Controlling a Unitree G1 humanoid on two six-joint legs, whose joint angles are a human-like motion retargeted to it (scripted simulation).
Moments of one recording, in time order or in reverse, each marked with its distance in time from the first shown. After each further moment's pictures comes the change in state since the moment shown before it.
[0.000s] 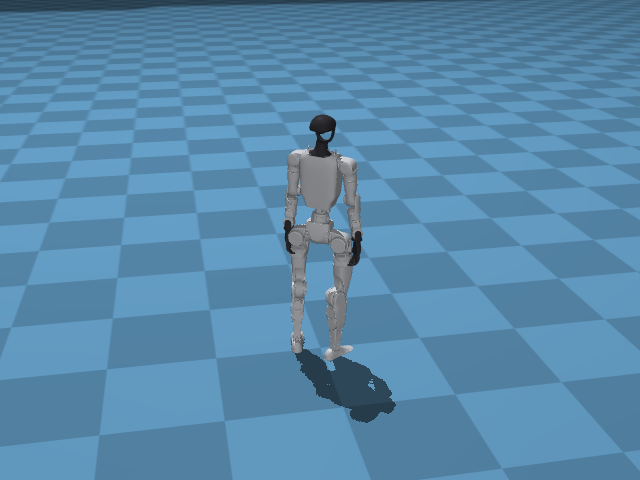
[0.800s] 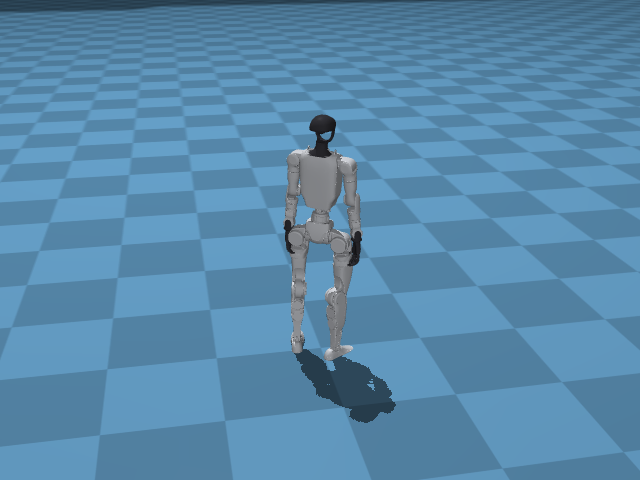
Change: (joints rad) left arm -0.003 -0.002 -0.004 0.003 0.001 0.000 0.001; right arm 0.001 0.003 0.002 0.005 -0.004 -0.003 -0.002; waist -0.004 0.001 -0.002; left_leg 0.002 -0.003 -0.005 -0.001 -0.001 0.001; right_leg -0.002 -0.001 -0.005 0.002 -0.001 0.000
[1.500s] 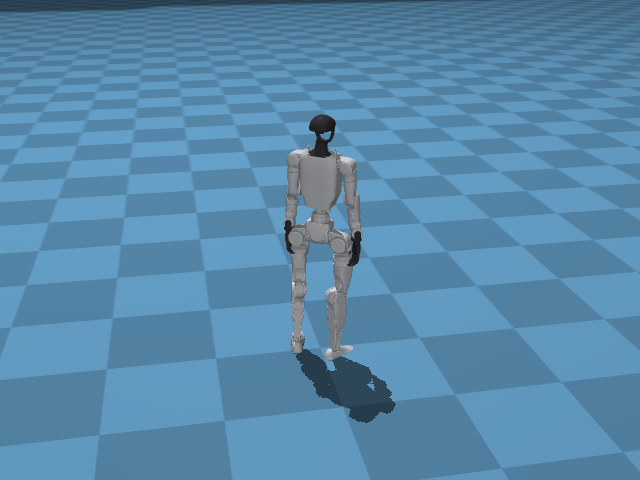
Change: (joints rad) left arm 0.001 0.000 -0.002 -0.001 -0.004 -0.004 0.008; right arm 0.001 0.003 0.004 0.002 -0.003 -0.004 0.000; waist 0.000 -0.004 0.000; left_leg 0.003 0.002 0.007 -0.001 0.000 0.000; right_leg 0.000 0.003 0.007 0.001 -0.001 0.000
